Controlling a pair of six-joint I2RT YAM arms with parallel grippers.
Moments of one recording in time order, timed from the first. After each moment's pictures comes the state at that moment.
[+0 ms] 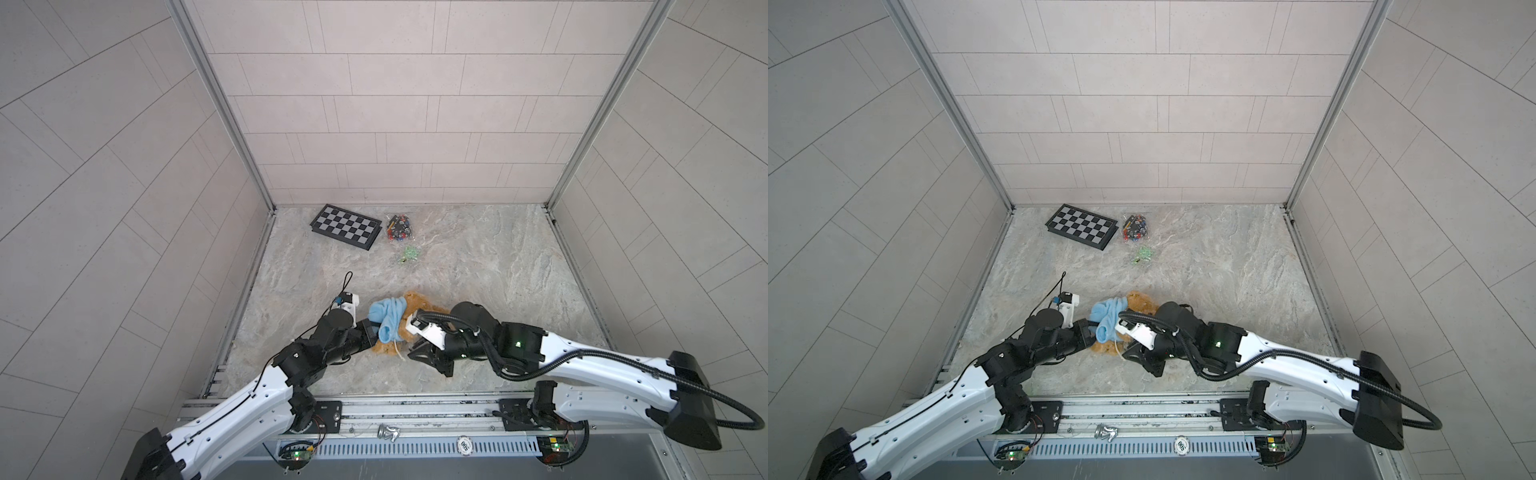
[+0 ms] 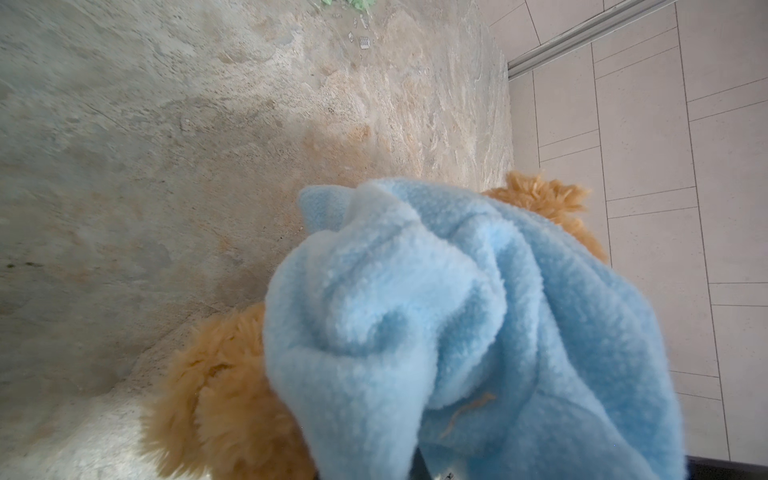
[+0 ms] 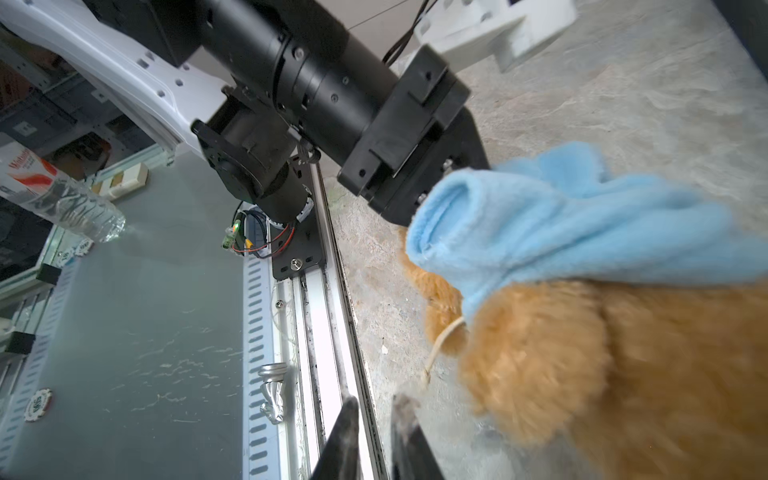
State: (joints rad) left arm -0.74 0.69 0.35 -0.25 0.12 -1.03; right arm 1.09 1.11 0.76 -0.25 -0.29 0.11
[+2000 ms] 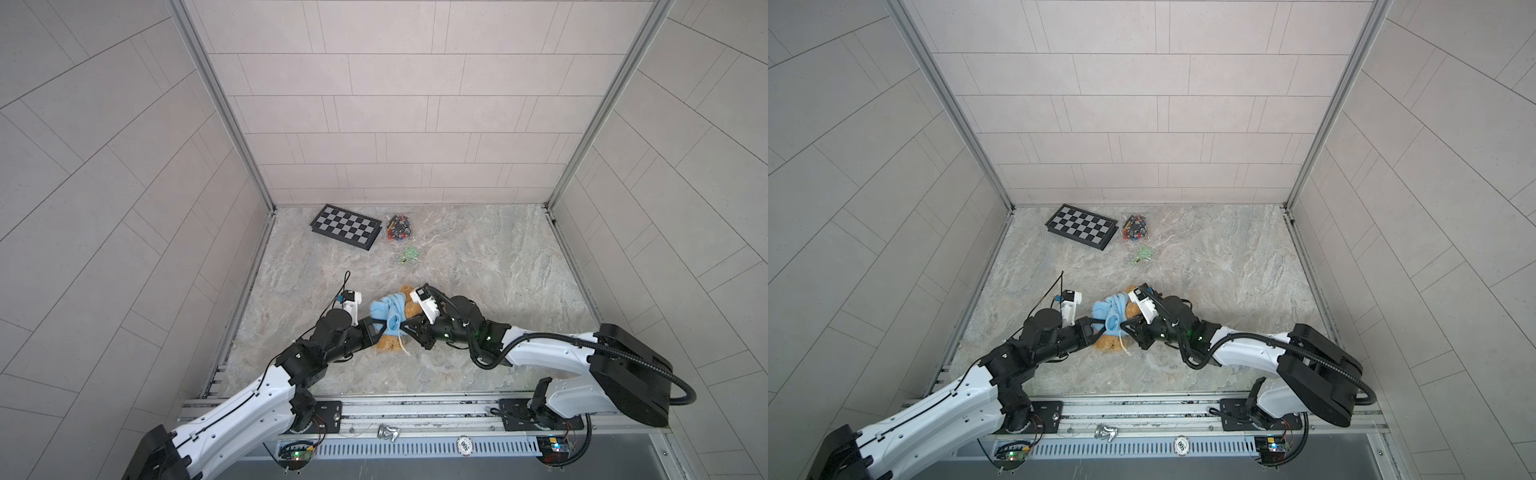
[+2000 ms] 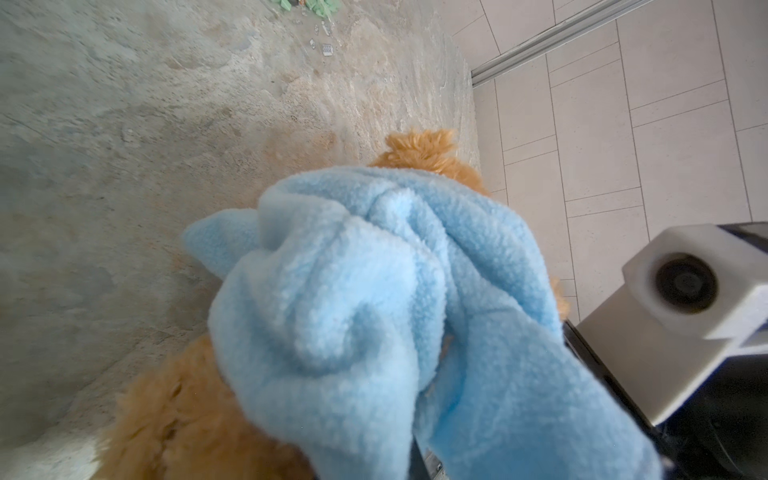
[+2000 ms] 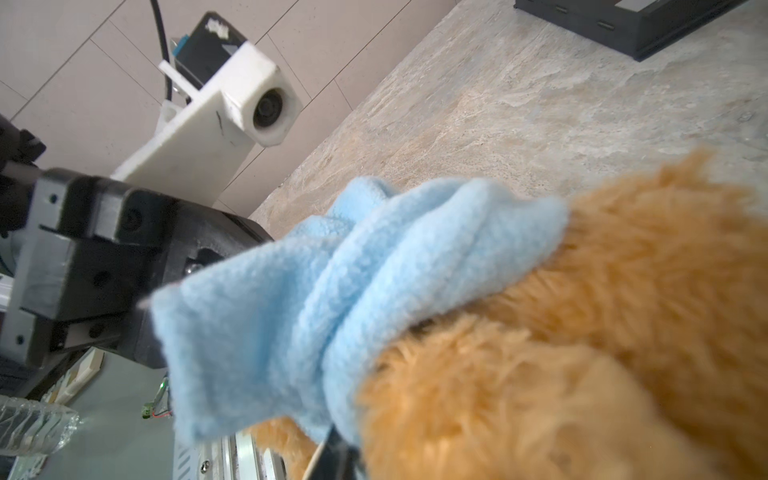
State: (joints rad) left arm -0.73 0.70 0.30 -0.11 0.17 -1.03; right arm 0.90 1.40 0.54 0.47 -0.28 0.48
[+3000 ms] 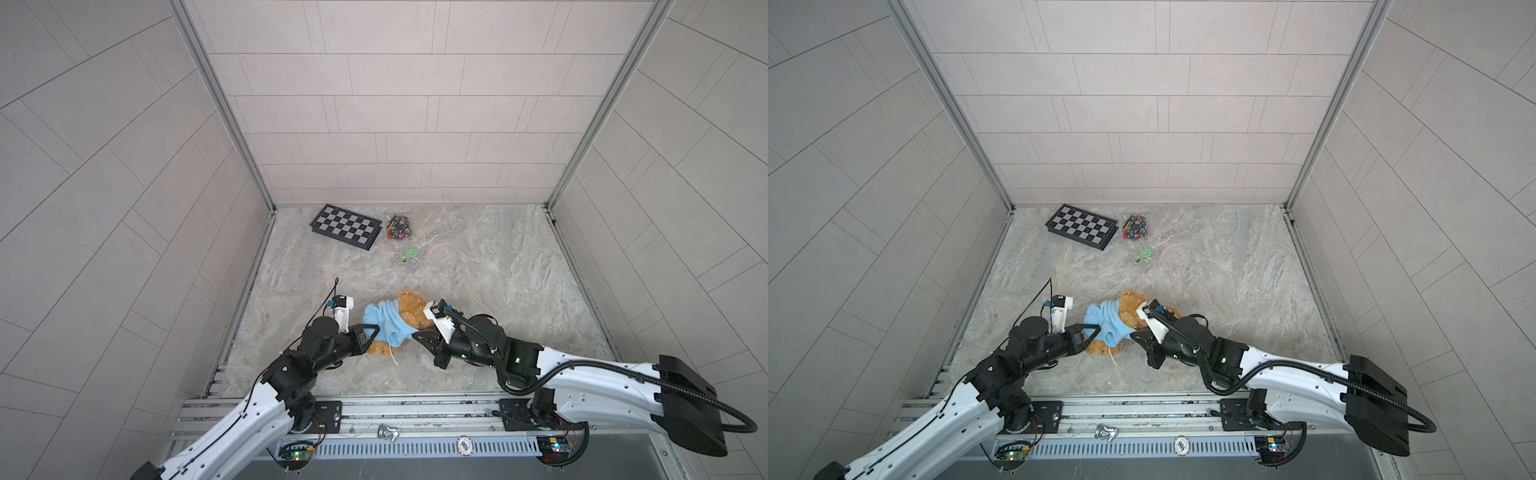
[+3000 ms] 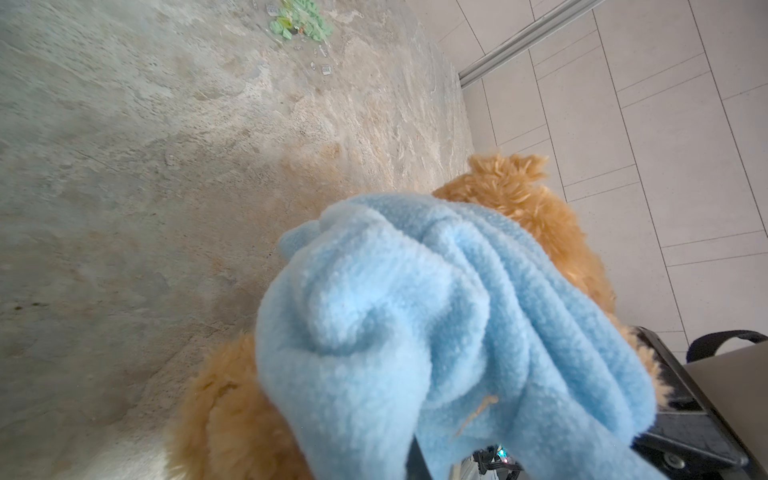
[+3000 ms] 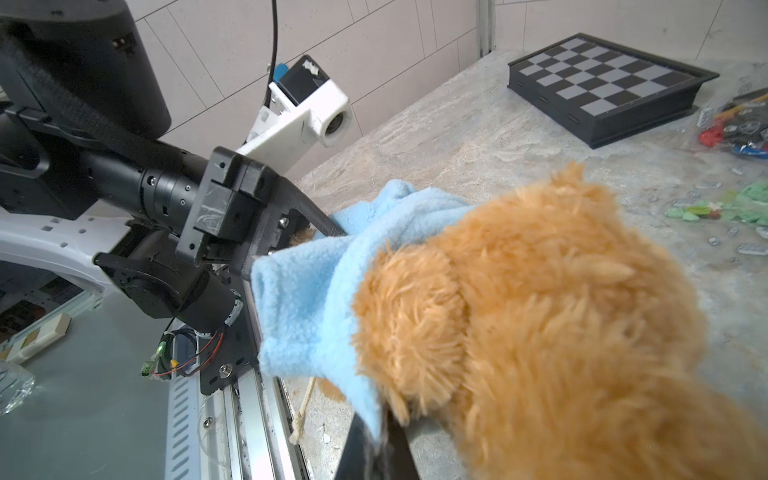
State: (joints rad) left arm -0.64 0.51 0.25 -0.23 0.21 -0.89; right arm 1.07 1.01 0.43 0.26 -0.04 0.31
